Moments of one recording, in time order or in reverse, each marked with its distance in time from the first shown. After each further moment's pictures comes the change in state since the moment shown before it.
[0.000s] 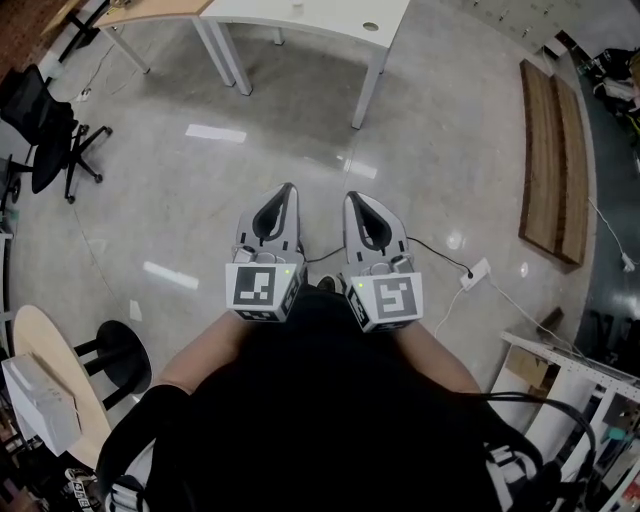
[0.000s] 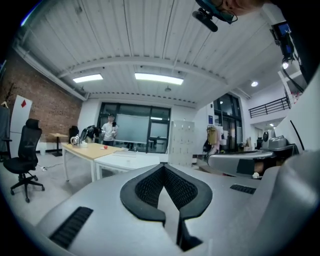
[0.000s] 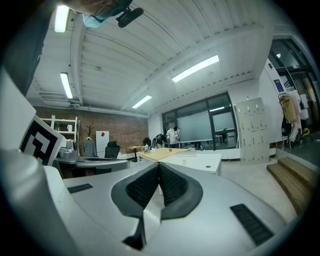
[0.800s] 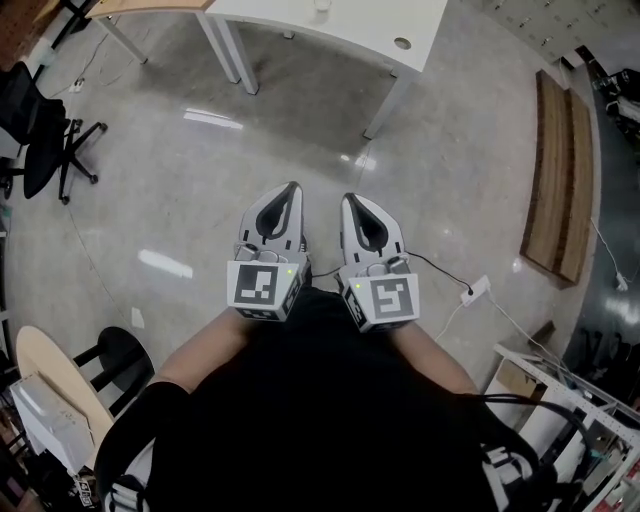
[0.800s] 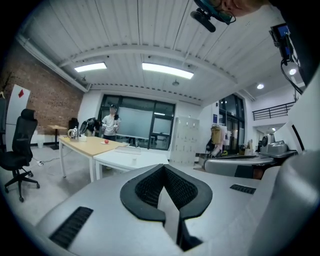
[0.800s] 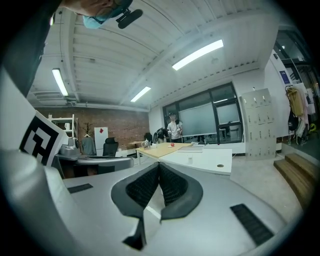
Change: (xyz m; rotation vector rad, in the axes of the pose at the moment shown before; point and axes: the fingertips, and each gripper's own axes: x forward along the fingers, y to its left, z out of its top) left arm 0.137 0.148 0.002 -0.082 0.064 0.024; right arm 0.204 -0.009 -0.009 0.019 0.069 0.025
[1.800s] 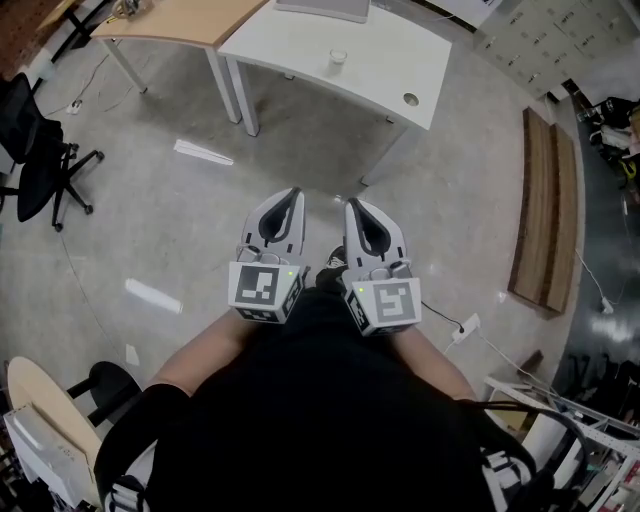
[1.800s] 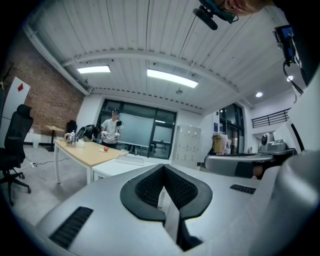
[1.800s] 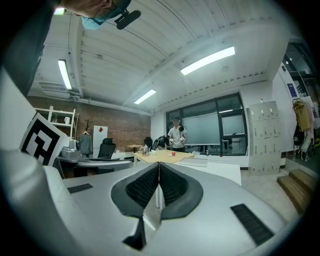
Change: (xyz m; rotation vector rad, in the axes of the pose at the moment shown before) left arm 0.065 0.098 0.054 -0.010 -0.115 -0.056; right arm 0.119 0.014 0.059 -0.099 -0.069 -0.004
